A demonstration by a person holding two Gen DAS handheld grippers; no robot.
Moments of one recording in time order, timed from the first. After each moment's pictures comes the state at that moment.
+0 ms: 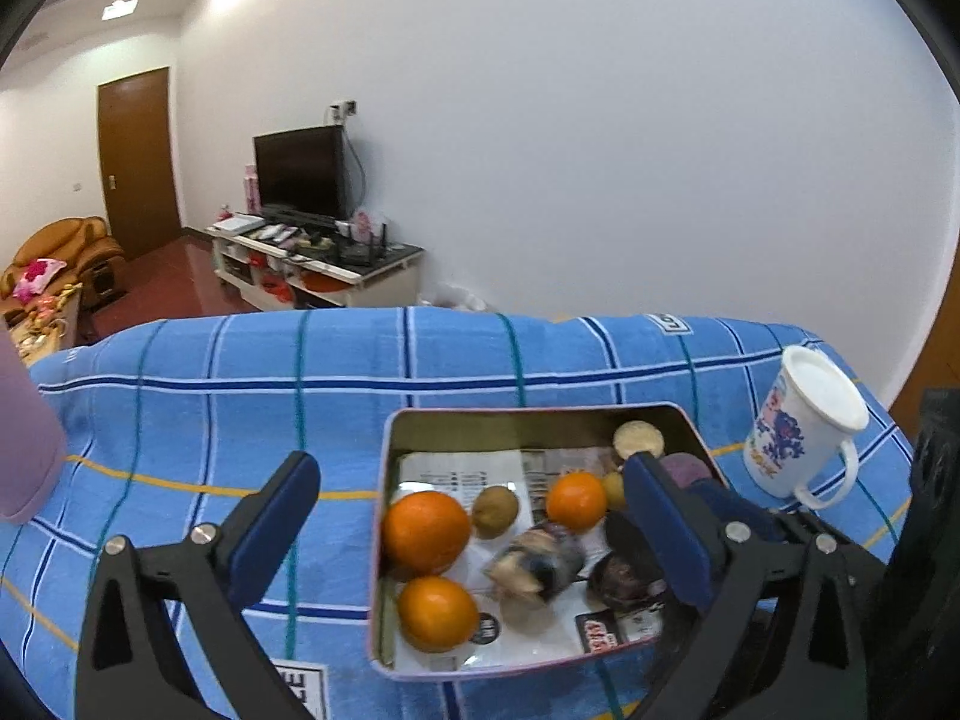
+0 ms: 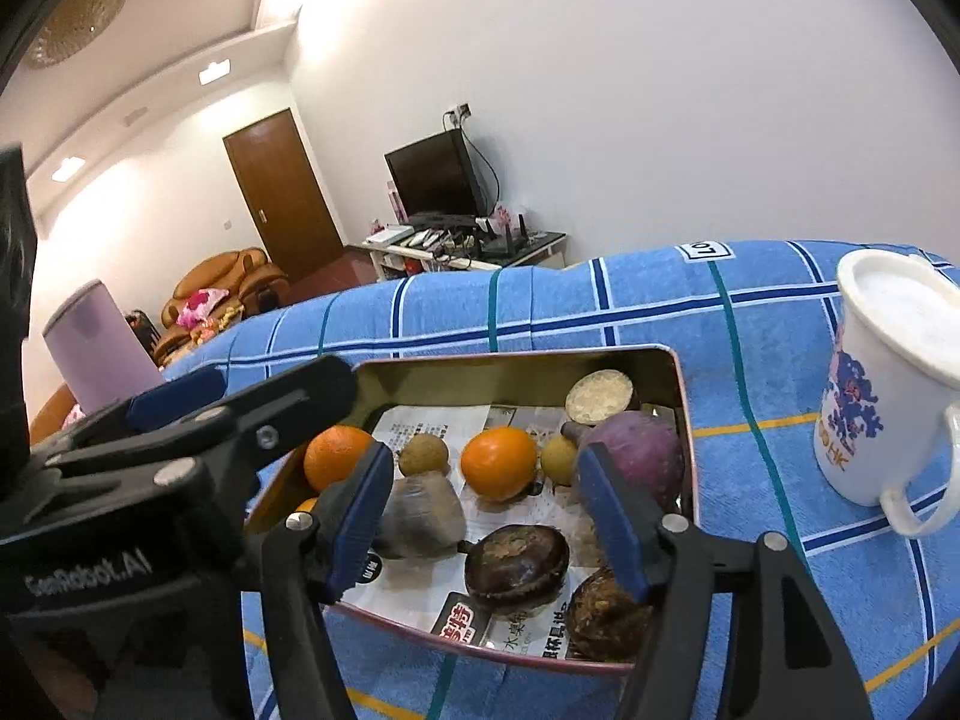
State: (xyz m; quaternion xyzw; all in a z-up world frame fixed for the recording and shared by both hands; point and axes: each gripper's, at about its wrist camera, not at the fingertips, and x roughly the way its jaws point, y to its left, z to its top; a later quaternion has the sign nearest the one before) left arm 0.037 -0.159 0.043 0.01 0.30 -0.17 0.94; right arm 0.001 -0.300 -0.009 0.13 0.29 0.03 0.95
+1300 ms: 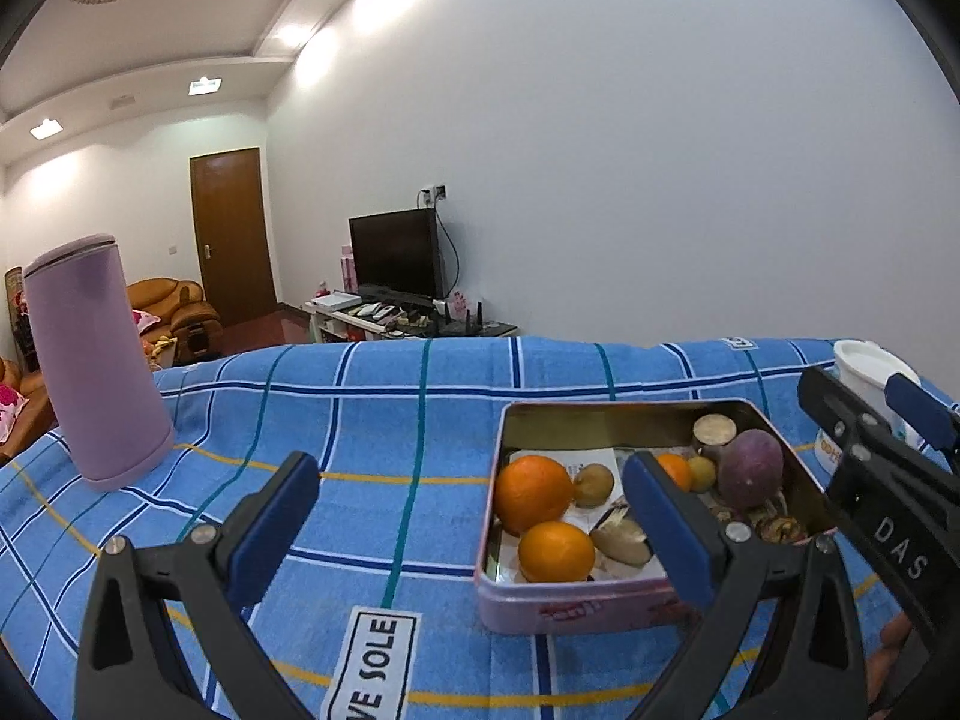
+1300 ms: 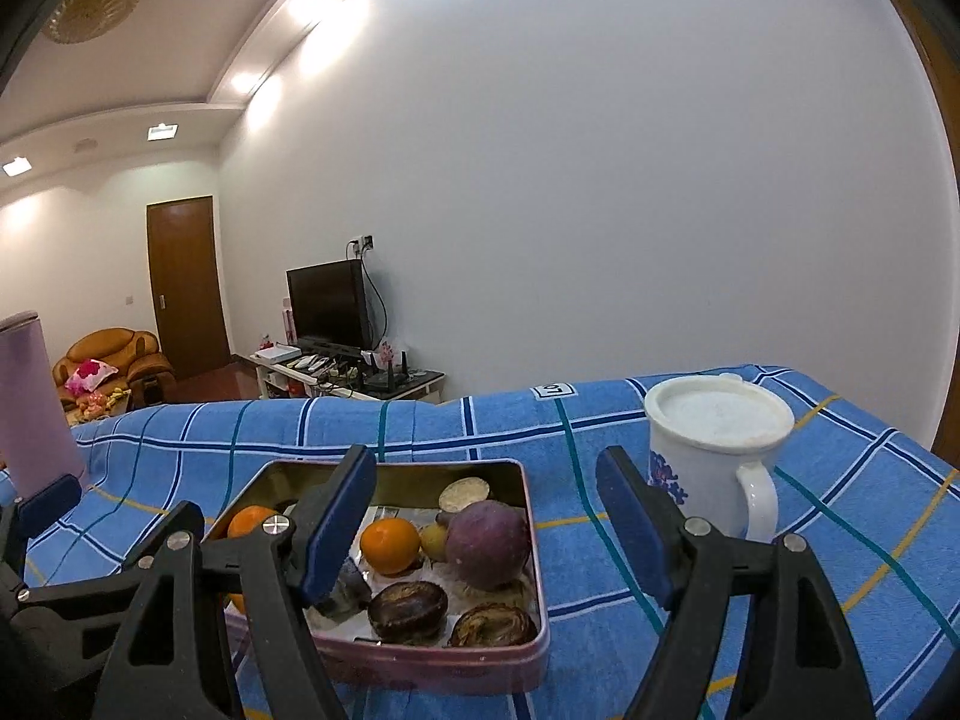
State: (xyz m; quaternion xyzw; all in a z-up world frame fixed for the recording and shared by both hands) left arm -0.034 -0.135 0.016 0.03 0.19 -0.06 0.98; right arm -0.076 -0.280 0.021 0.05 0.14 -0.14 0.98
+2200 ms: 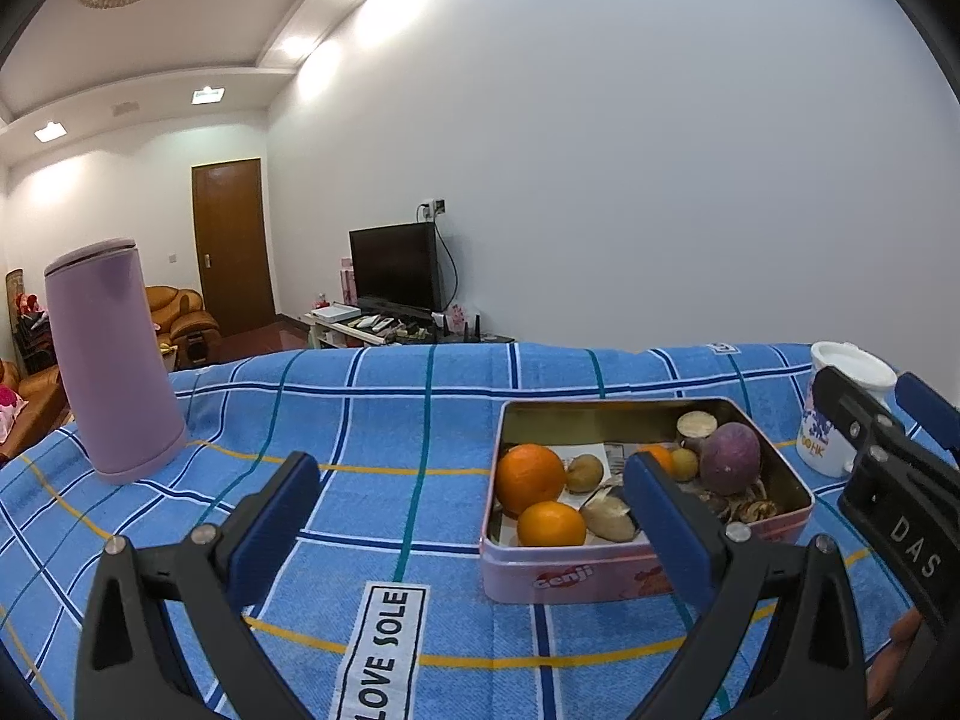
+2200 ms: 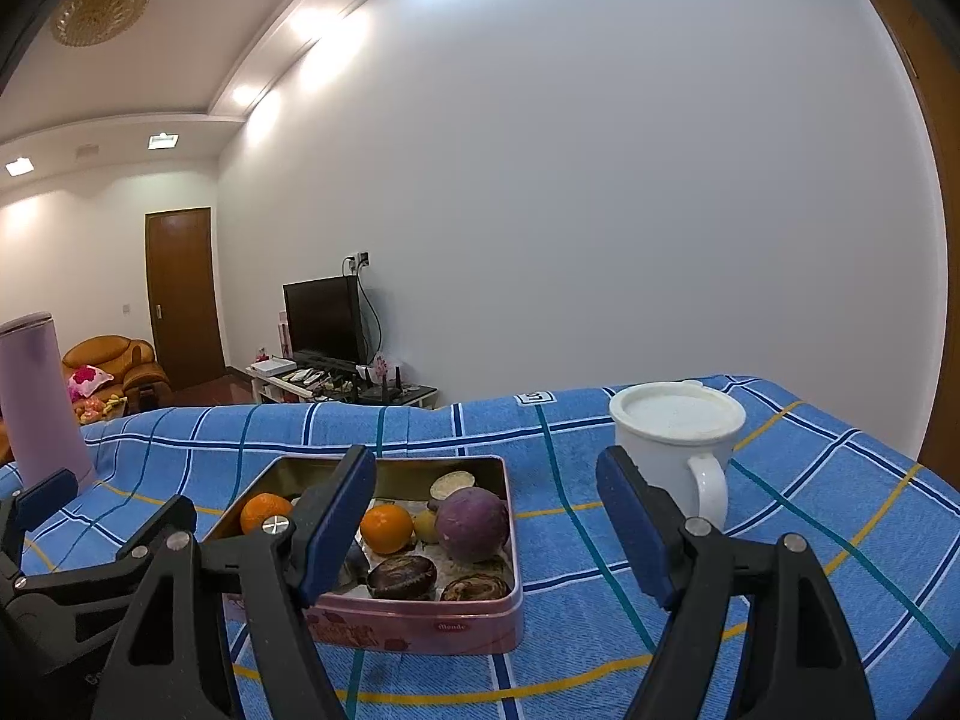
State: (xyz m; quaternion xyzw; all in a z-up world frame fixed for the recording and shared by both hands) left arm -0.060 -0.123 0.019 0.03 0.17 -0.06 0.98; right arm -0.108 -0.277 0.024 0.04 0.11 -0.15 0.98
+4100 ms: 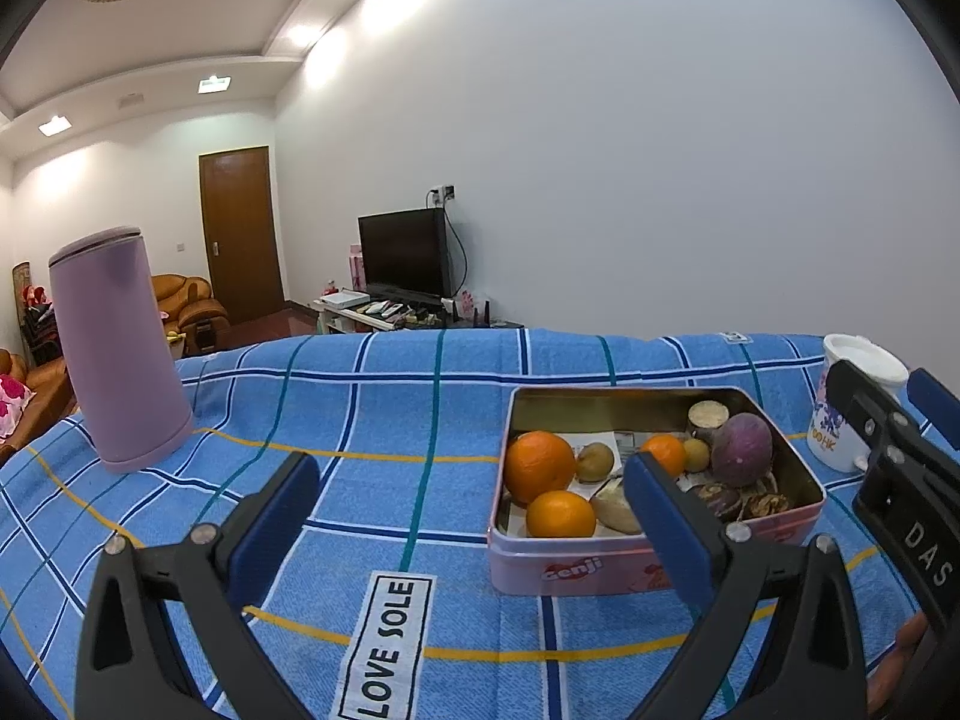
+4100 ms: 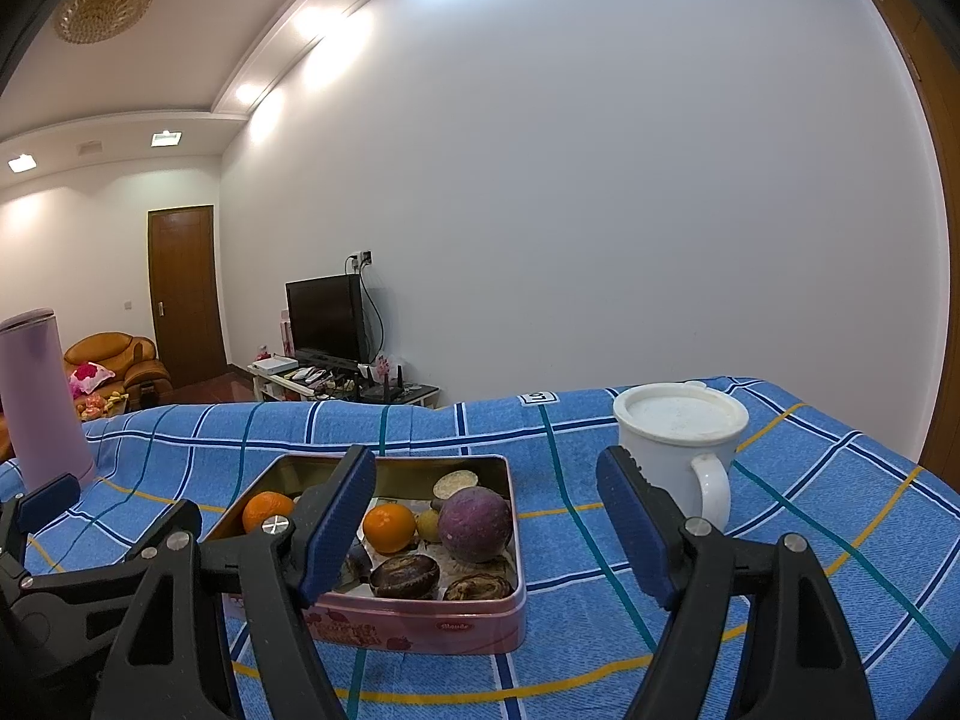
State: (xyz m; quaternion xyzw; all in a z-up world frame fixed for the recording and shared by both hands) left arm -0.055 -0.128 0.017 0.03 0.19 -0.05 0.98; right arm -0.110 -0.275 0.024 0.04 0.11 -0.15 0.98
